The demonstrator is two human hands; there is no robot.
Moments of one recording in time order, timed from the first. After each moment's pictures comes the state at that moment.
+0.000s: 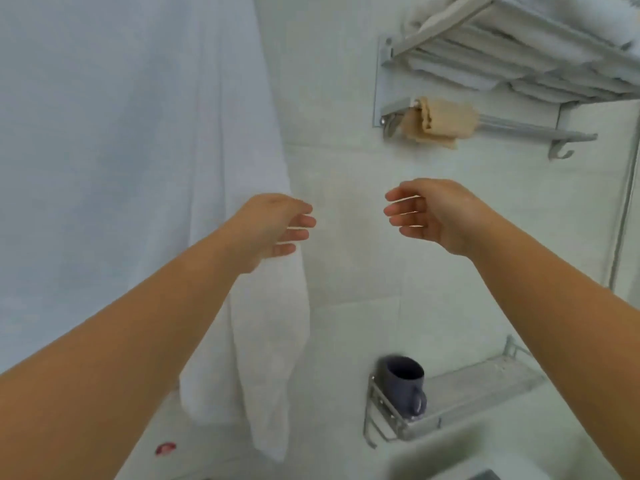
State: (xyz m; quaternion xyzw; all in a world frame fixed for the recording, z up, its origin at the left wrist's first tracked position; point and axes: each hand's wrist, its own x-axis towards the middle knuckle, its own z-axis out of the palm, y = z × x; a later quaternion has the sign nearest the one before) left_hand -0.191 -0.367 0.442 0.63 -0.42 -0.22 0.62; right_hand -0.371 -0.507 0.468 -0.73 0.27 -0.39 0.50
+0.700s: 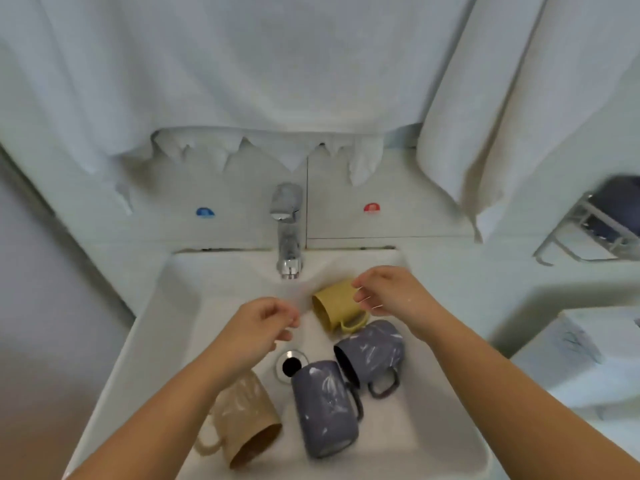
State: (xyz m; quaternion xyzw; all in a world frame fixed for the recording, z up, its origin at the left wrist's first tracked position) left_hand -0.092 -0.039 0.054 0.80 -0.18 -0.32 0.48; right_hand -0.181 -0.238 0.064 -0.74 0.34 -0.04 0.58
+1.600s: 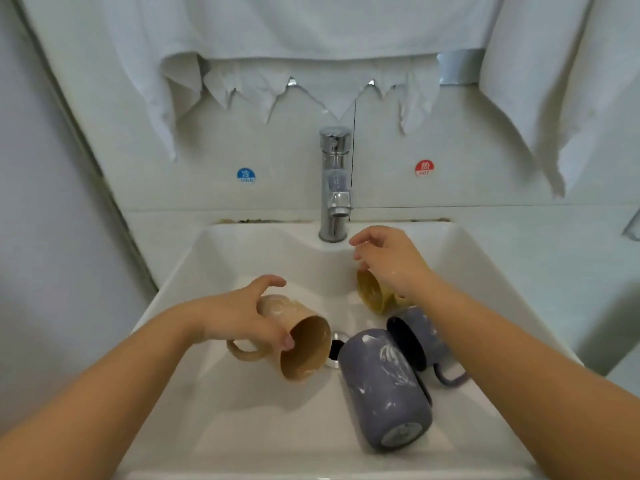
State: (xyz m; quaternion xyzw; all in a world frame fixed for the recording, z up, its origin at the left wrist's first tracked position) left_hand -0.032 0.026 -0.019 0.85 -0.32 -0.35 0.22; right_hand -0.122 -0.194 -0.020 -0.83 0.21 -0.19 0.48
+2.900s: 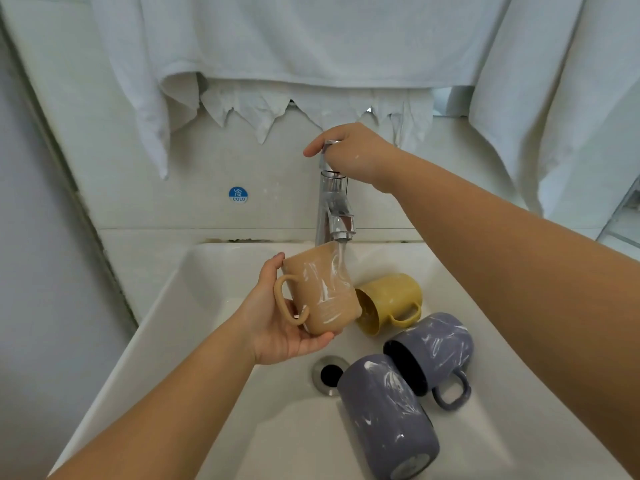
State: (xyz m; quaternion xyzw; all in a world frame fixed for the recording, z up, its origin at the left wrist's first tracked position) left_hand -0.032 -0.025 -0.027 0.44 0.05 -0.58 0.69; right_hand -0.053 -0.182 0.125 -0.90 0.14 -0.20 0.37
